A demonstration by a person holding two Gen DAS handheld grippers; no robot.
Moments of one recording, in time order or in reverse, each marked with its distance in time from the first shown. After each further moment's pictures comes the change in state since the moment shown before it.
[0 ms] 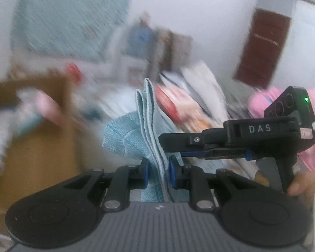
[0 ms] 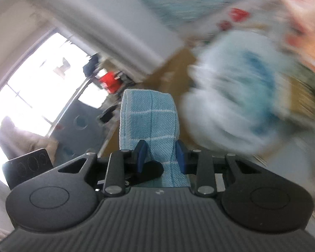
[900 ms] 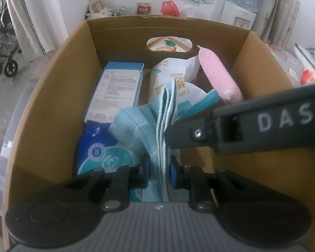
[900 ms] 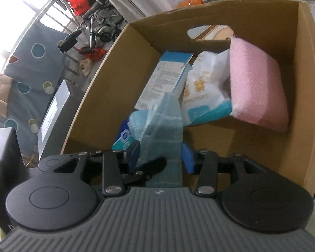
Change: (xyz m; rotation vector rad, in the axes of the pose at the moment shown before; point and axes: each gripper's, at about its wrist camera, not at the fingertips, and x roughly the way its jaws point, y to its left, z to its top) left arm 0.099 0.234 0.048 -0.194 0.429 0.428; right arm 0.361 0.066 0.092 -0.119 0.477 -0.267
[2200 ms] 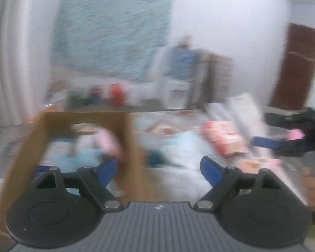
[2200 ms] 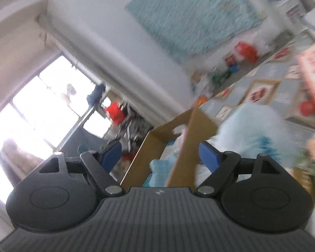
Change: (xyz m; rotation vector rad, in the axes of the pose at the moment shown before) left arm -0.192 -0.132 -0.092 0.111 -0.505 -0.277; right arm -0.339 -0.155 -0.208 0.164 -0.682 0.243
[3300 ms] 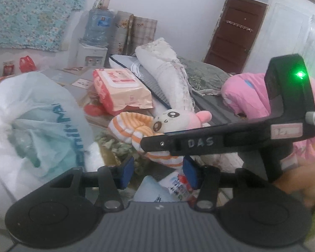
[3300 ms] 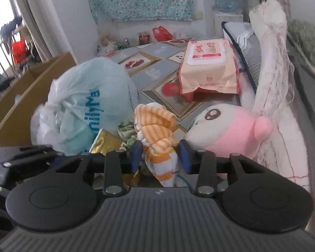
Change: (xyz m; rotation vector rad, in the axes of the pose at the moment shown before) left arm 0.192 -0.170 -0.083 0.075 0.151 -0.394; right arm -0.001 -0.124 -0.022 -0.328 0.195 -0.612
